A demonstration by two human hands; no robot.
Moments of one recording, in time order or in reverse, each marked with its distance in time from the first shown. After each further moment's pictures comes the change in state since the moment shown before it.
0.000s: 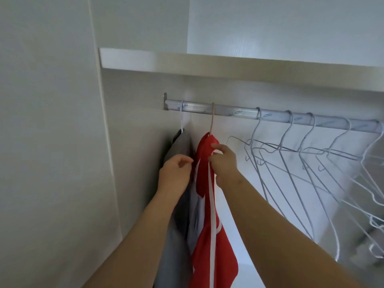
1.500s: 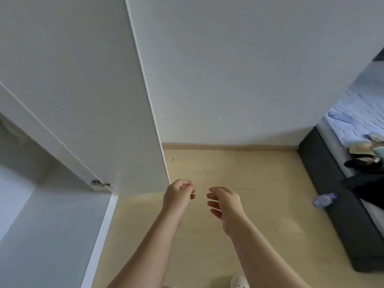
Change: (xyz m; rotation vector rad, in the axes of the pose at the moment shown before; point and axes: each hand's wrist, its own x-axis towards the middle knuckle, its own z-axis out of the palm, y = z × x) left_hand -0.688 0.005 0.141 0.202 -1.767 -0.120; right_hand -0.686 0.254 -0.333 0.637 1.584 0.587
